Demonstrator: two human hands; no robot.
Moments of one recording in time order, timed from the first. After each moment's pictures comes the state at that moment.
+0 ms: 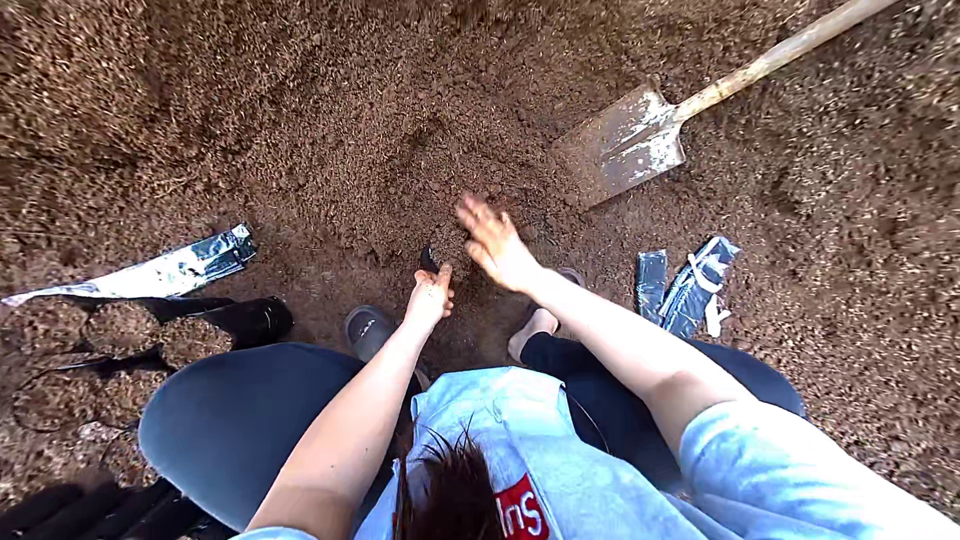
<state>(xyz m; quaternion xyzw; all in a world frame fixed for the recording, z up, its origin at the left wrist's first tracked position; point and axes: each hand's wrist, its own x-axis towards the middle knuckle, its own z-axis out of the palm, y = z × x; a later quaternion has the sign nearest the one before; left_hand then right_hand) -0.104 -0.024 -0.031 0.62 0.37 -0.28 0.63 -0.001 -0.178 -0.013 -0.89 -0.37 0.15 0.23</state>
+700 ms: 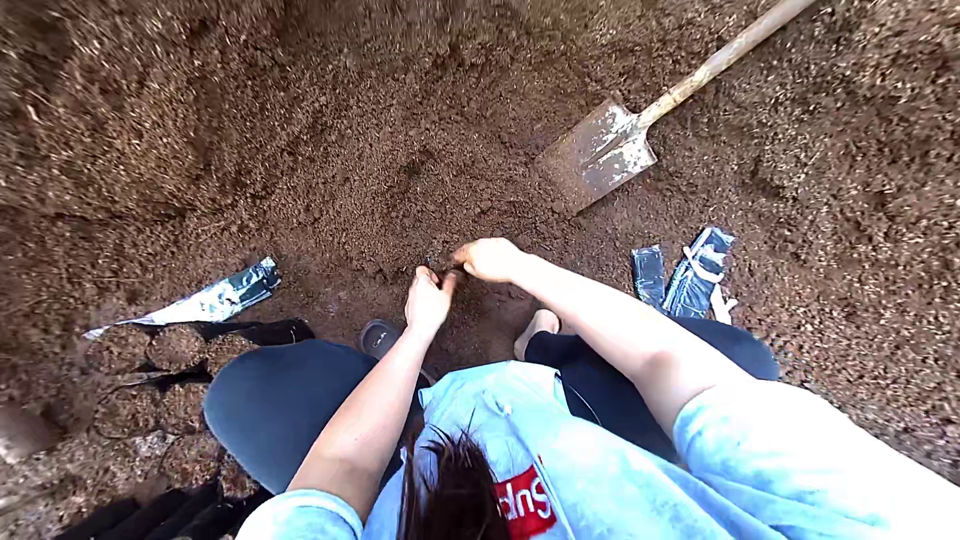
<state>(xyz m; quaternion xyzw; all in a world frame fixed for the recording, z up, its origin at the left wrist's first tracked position) -0.103 -0.023 -0.017 0.85 0.26 -0.19 0.41 0.006 -0.159 0.036 -0.87 -0.34 0.34 0.07</state>
